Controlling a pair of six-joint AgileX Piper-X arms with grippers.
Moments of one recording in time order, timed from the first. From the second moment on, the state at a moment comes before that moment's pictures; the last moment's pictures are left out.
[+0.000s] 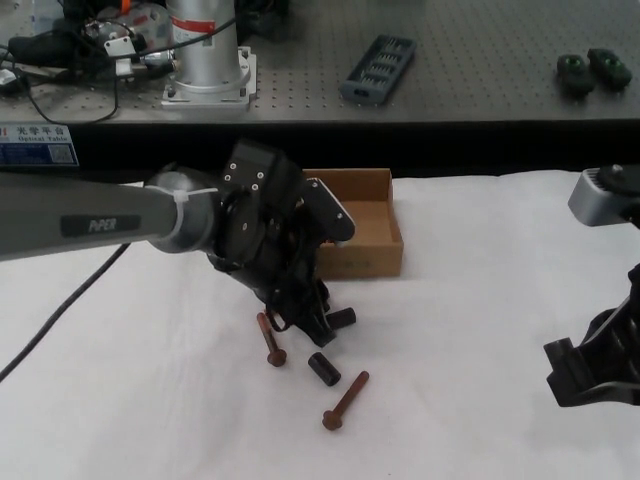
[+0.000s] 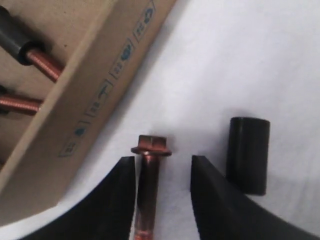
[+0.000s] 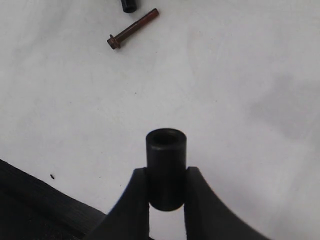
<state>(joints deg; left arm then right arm) -28.0 118.8 -78.8 13.6 10.5 33.1 35.1 61.4 -53.7 65.0 -10.0 8.9</state>
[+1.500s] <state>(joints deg) -25.1 120.6 -79.3 13.6 20.3 34.7 35.1 61.4 -53.7 65.0 -10.1 8.8</state>
